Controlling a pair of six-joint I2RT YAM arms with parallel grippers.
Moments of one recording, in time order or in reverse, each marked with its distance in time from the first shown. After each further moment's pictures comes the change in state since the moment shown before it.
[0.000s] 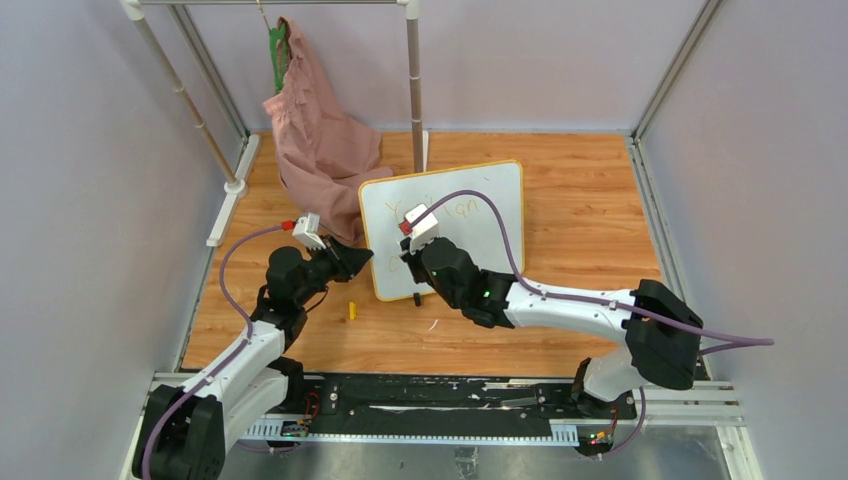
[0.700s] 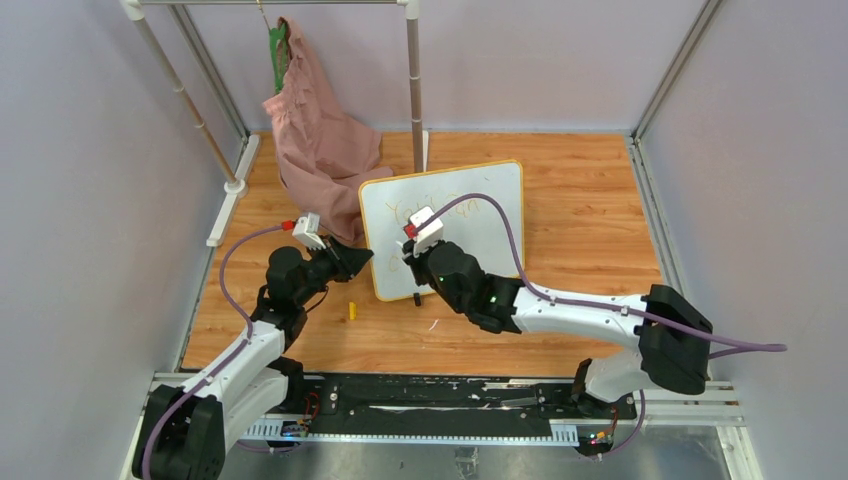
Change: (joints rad) left arm 0.000 0.000 0.000 0.001 0.000 0.000; right arm 0.039 -0.061 -0.043 0.023 0.020 -0.002
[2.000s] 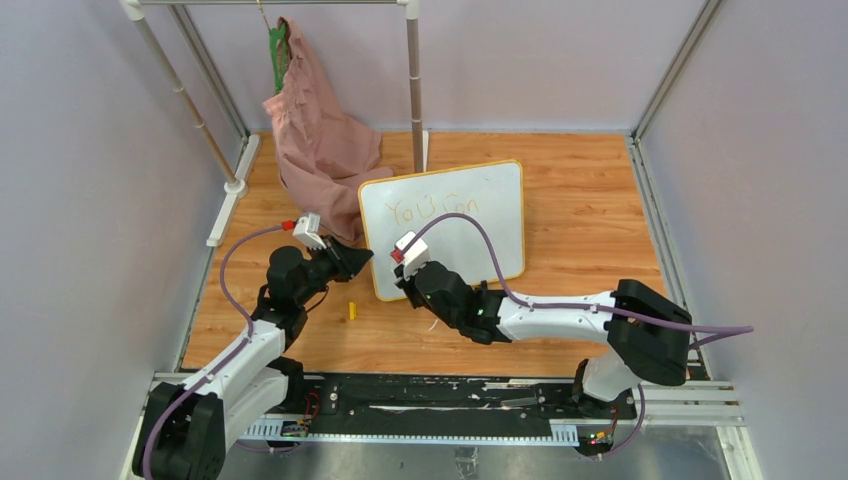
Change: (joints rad) left arm 0.000 0.011 0.000 0.003 -0.001 0.004; right arm 0.033 0.109 -0.057 0.051 -0.069 0.021
